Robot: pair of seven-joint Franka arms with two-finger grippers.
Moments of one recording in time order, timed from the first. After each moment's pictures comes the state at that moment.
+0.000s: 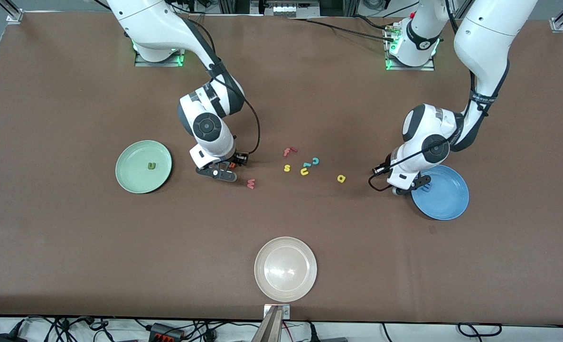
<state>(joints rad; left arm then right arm) 0.00 0.51 -0.27 -2.09 0.00 2.43 -0.68 0.62 0.59 -0.03 -1.88 0.07 2.38 0.75</state>
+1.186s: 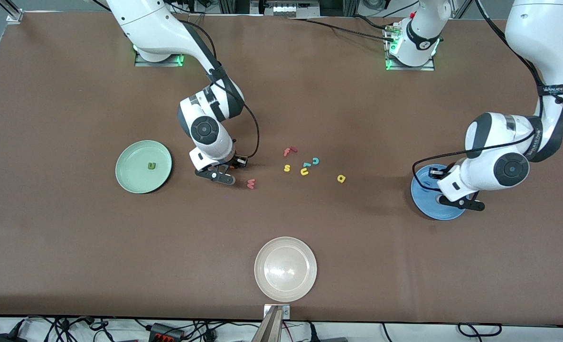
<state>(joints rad) 0.20 0.48 -0.24 -1.83 0.21 2.04 0.08 0.61 0.62 -0.04 -1.87 0.11 2.42 0.76</state>
